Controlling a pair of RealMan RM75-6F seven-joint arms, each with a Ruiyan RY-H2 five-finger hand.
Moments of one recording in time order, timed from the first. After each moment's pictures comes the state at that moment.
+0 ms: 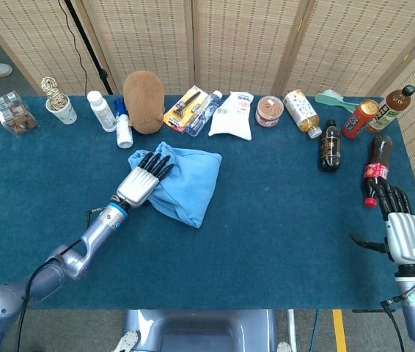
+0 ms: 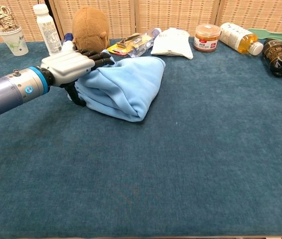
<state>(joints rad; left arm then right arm) -0.88 -1.86 -0.10 -0.68 1.49 0.89 0.03 0.22 -1.19 0.14 -1.52 -1.41 1.43 0.21</state>
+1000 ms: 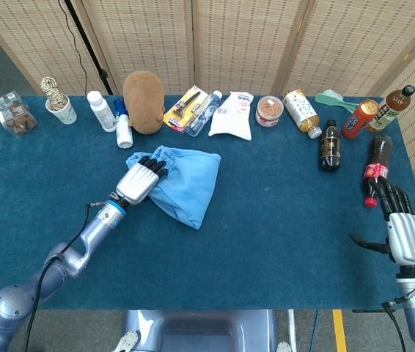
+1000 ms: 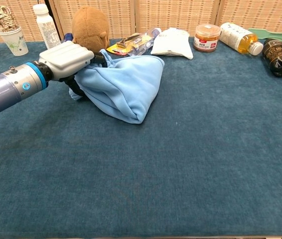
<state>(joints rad) -0.89 -1.91 -0.06 -0.54 1.55 1.02 -0.10 0.20 -1.18 0.15 -1.54 -1.43 1.43 0.23</state>
